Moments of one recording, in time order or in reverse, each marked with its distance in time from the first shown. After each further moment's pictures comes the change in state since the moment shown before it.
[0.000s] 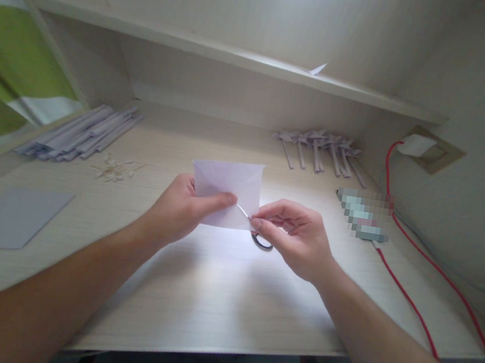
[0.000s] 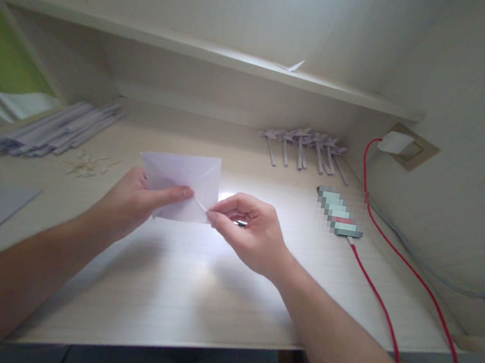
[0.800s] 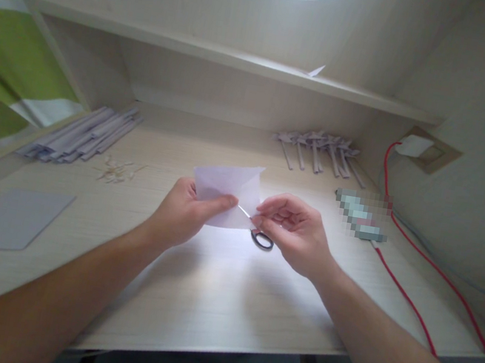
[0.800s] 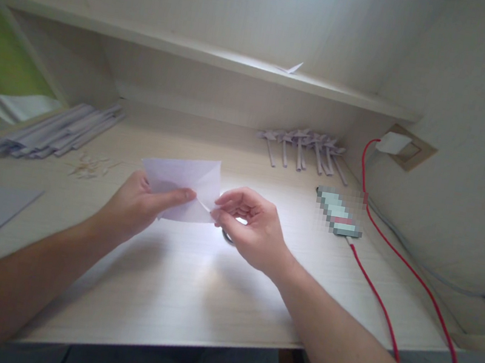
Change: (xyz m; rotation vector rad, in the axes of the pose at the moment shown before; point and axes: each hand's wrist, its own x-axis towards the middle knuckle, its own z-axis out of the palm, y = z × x) left_hand -0.001 -0.005 0.001 0.045 -0.010 0.063; right_hand 0.001 0.010 0.002 0.119 0.043 0.028
